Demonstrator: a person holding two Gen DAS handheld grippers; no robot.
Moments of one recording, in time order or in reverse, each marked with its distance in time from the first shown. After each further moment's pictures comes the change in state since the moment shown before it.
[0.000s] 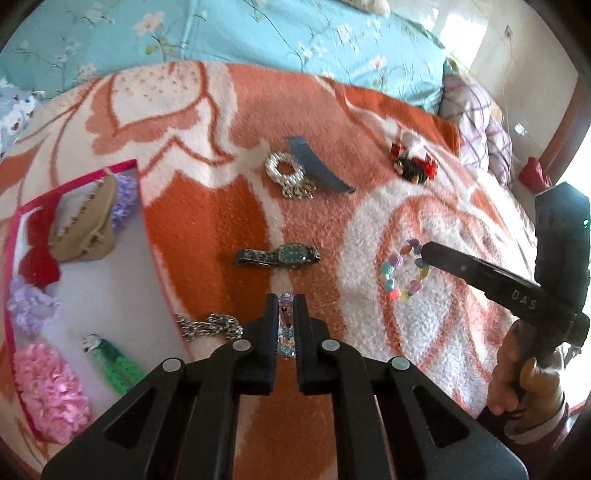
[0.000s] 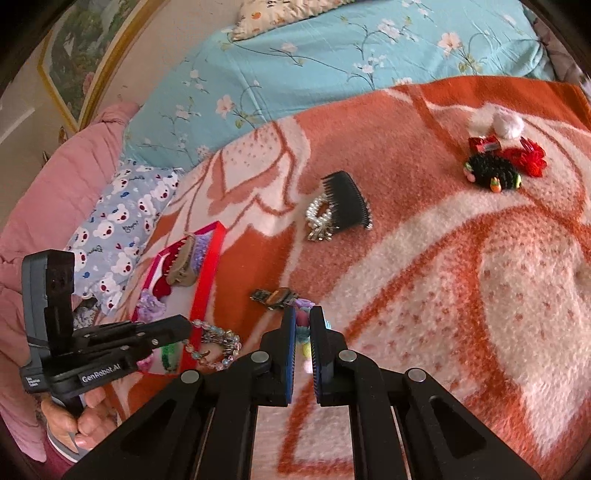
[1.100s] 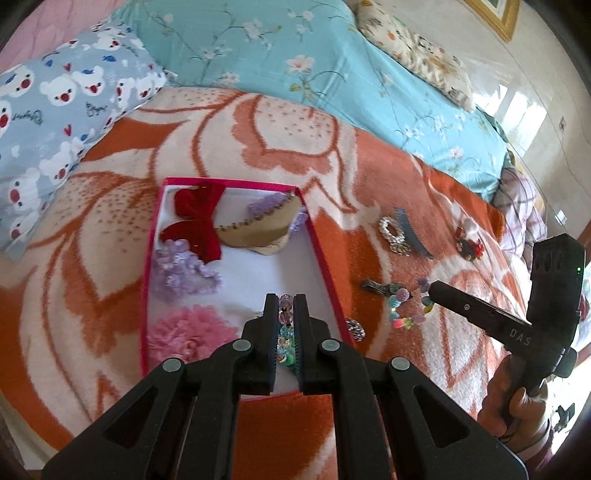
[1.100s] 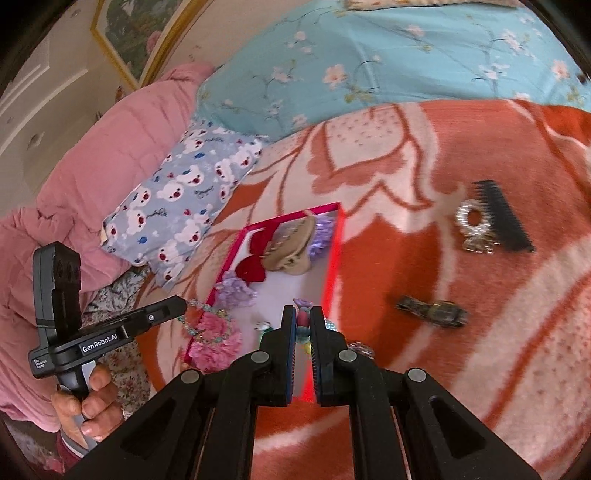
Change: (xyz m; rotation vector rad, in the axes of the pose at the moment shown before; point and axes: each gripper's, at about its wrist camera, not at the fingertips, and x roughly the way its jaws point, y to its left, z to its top) left arm -0.098 0.126 -0.038 -0.276 -0.173 0.144; right arm 0.057 0.136 0.003 -0.157 0.081 0.204
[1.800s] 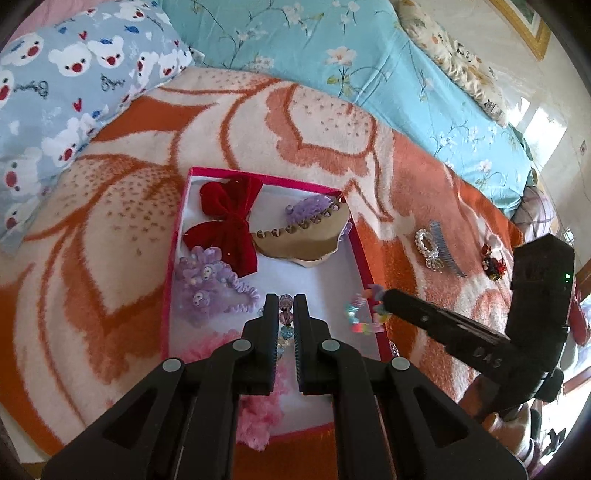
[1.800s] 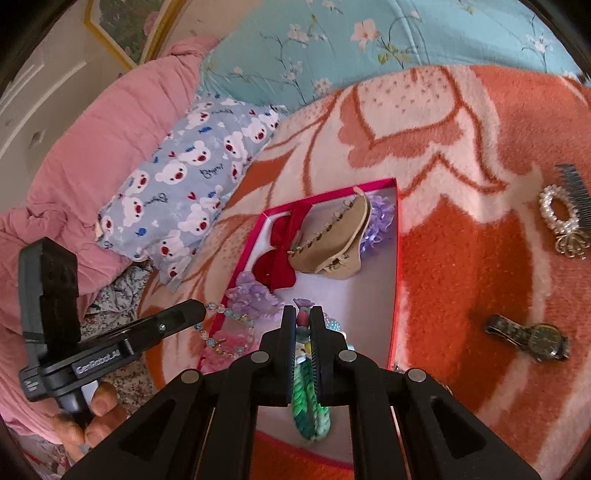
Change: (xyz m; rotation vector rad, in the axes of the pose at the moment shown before) left arm 0.042 0.041 0.018 -0.065 0.041 0.023; right arm 0.097 0.018 0.012 0.036 0.092 0.051
